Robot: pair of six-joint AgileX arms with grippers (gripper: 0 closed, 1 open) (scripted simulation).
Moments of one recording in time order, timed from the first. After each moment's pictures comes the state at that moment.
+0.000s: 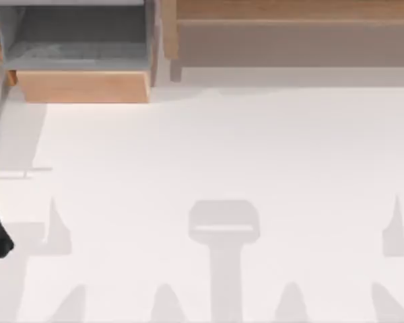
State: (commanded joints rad) left arm 0.00 0.00 0.00 0.00 0.00 0.00; right arm 0.00 0.00 0.00 0.00 0.00 0.00
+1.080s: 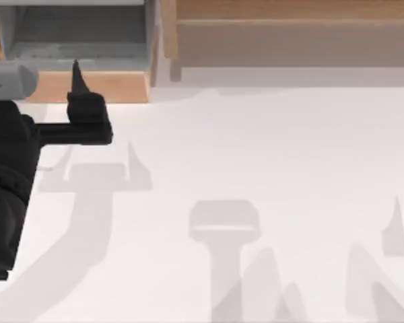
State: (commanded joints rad) left arm -0.69 0.85 0.46 0.39 -0.69 0.02; right arm 0.00 0.00 0.00 0.00 0.00 0.00
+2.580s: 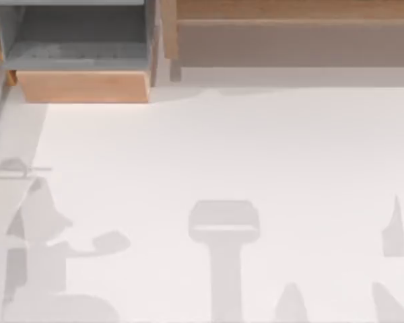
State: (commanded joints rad) left arm 0.29 1.63 0.29 1.13 0.28 1.08; right arm 0.00 0.00 0.00 0.00 0.00 0.00
